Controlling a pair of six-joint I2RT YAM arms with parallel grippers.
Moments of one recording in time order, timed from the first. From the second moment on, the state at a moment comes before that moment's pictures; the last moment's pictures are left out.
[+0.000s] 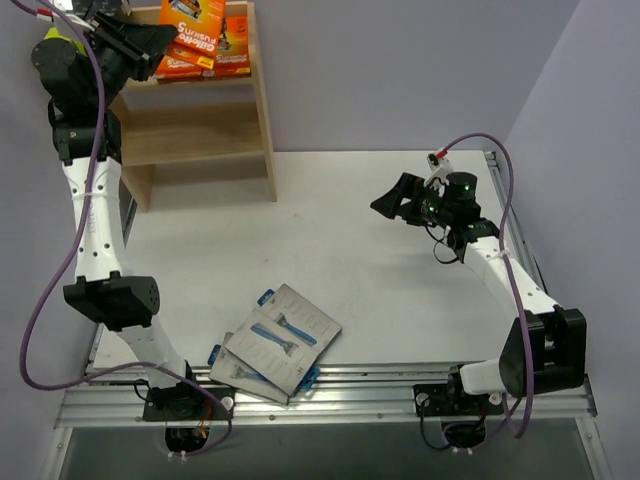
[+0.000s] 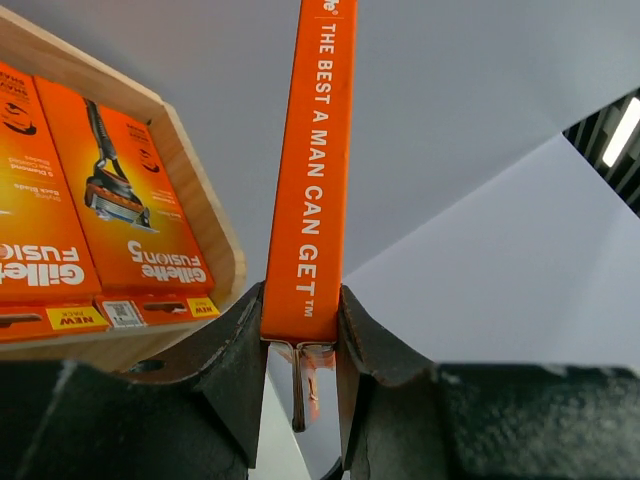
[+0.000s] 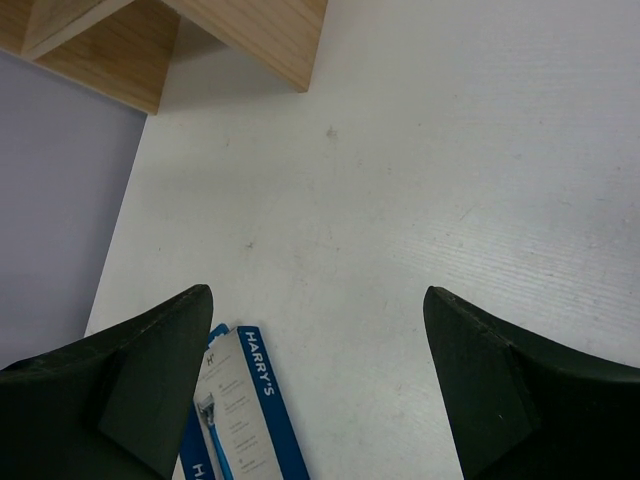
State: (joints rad) left arm 0.15 1.84 2.34 -0.15 0.58 -1.13; right arm 0.14 1.35 0.98 -0.04 -0.51 0.51
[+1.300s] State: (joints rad) left arm -0.05 2.08 2.55 -0.39 0.18 -0.99; right arm 0.14 1.47 0.98 -0.04 -0.54 0.46
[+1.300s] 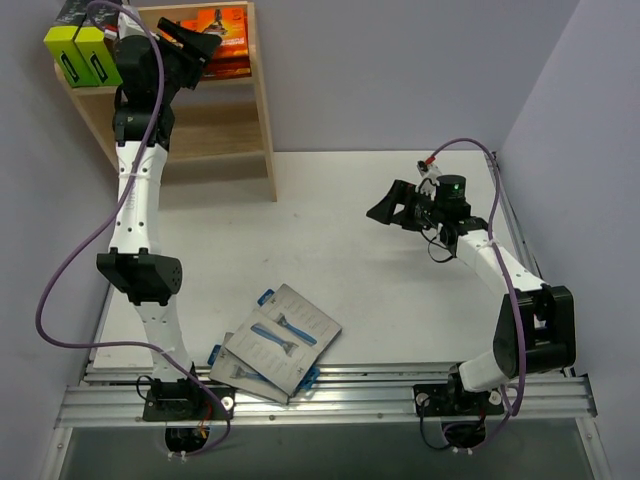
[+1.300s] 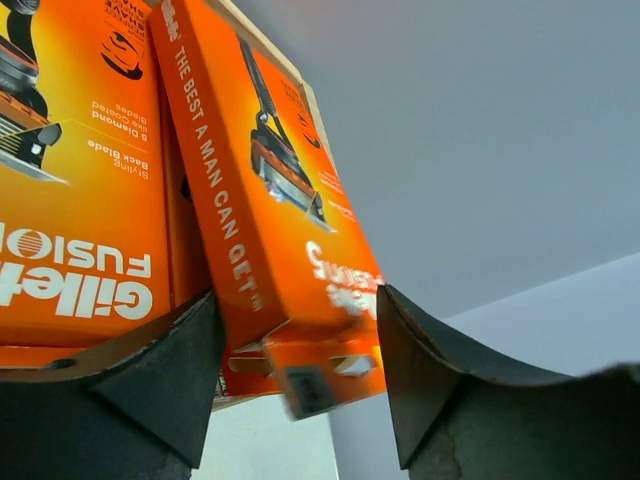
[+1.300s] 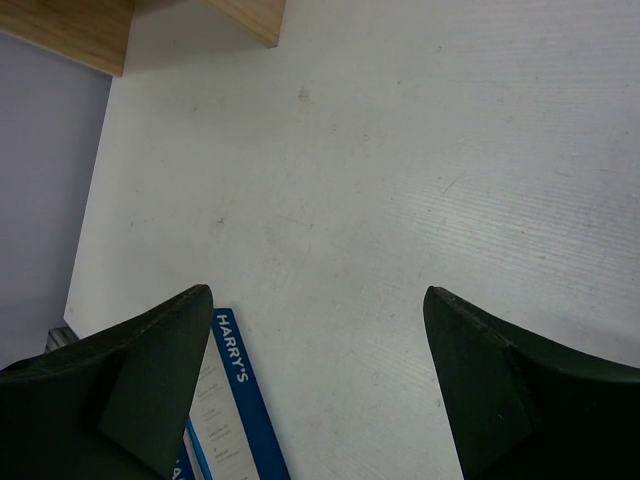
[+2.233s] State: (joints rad) left arm -0.15 2.13 2.71 -0.47 0.06 -0.60; right arm 0.14 1.53 0.98 -0.04 -0.59 0.46
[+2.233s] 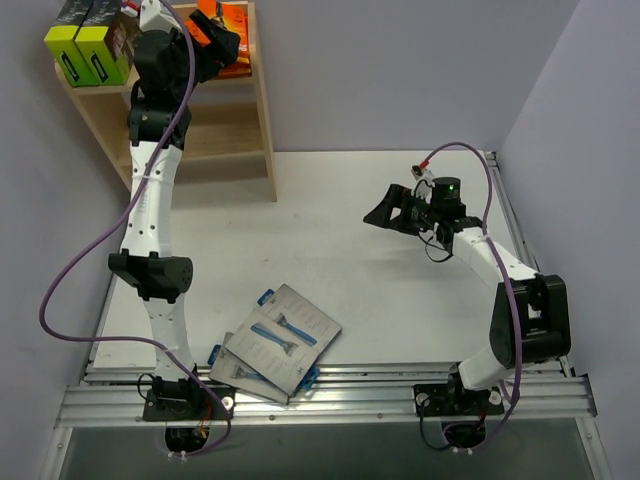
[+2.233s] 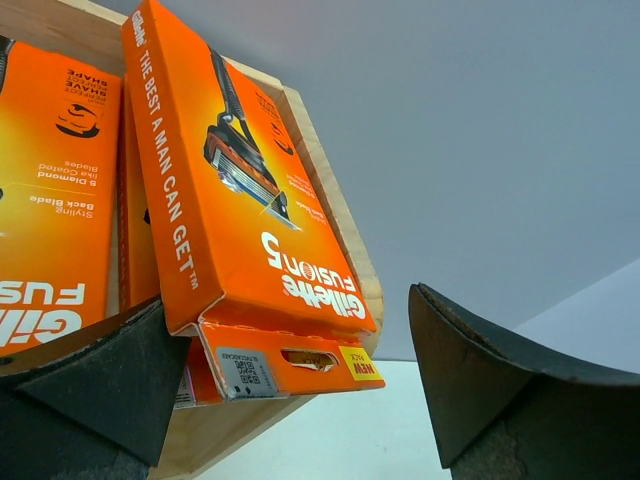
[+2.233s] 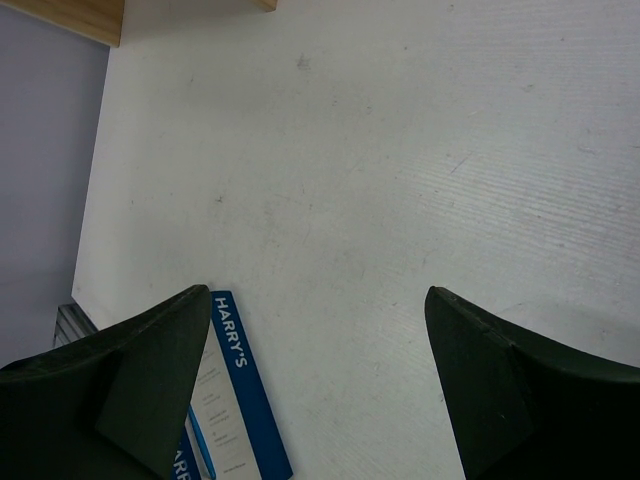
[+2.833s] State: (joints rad) left arm -0.21 2.13 2.74 -0.49 -0.07 -0.35; right arm 0.16 1.53 0.98 -0.04 -0.62 0.44
